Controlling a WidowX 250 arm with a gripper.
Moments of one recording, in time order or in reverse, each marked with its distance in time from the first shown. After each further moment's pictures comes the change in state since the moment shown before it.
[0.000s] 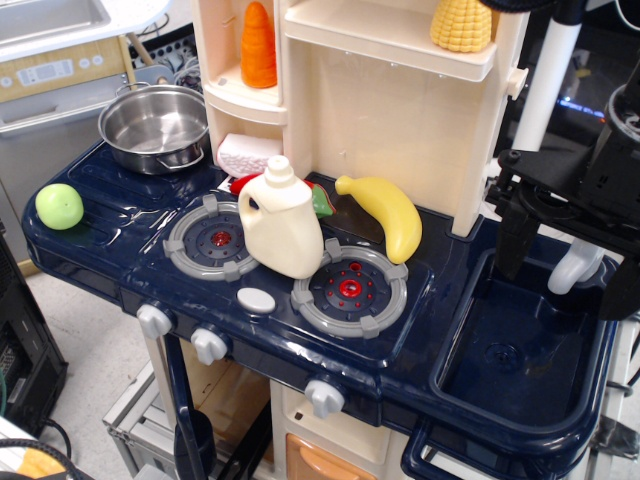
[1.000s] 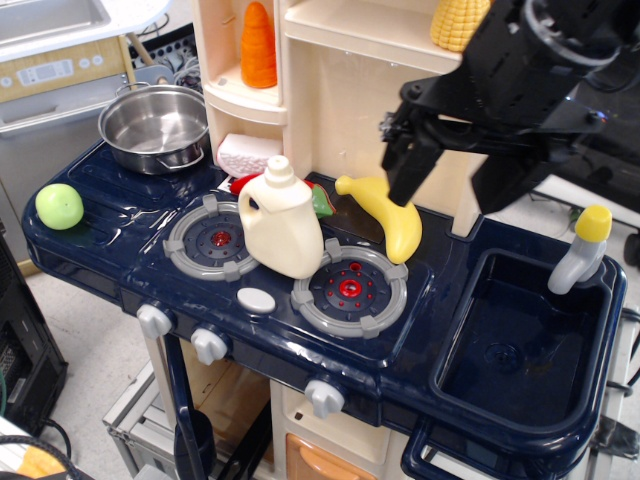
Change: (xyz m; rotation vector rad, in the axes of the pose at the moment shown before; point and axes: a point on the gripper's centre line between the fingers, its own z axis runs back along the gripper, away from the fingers) arm 0.009 0.083 0.021 0.332 -0.117 0.710
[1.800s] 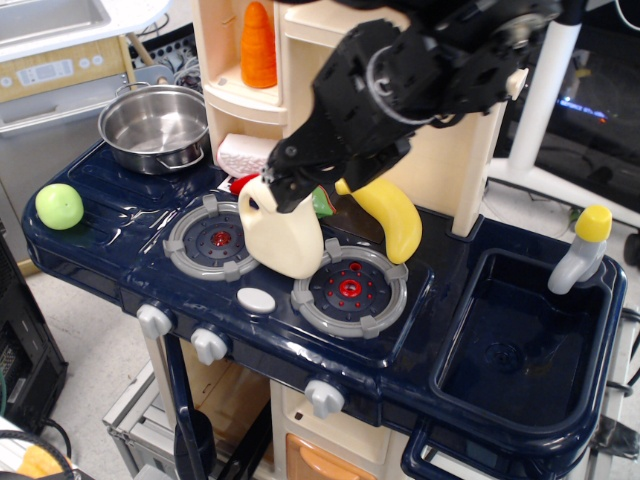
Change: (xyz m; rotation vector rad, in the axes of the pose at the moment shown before) arm 0.034 0.037 -0.058 0.002 -0.163 0.382
